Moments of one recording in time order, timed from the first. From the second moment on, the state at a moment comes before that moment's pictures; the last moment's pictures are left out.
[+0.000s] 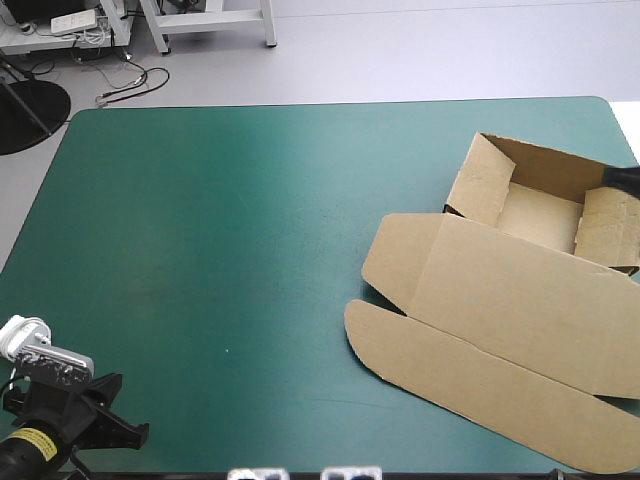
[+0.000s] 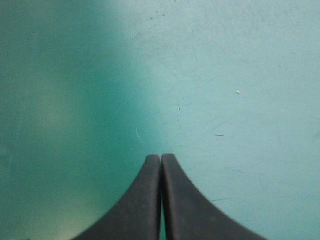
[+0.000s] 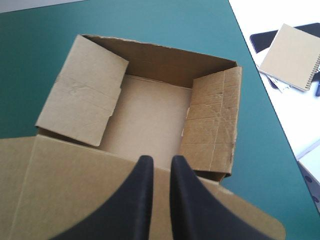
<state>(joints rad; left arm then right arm) -0.30 0.29 -0.58 0.08 1.09 -0.01 -0.35 1.13 -1.57 0.15 1.26 -0.14</state>
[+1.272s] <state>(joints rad) -0.30 0.12 -0.48 0.02 1.10 0.07 -0.20 0.23 -0.52 0.35 1.22 -0.32</state>
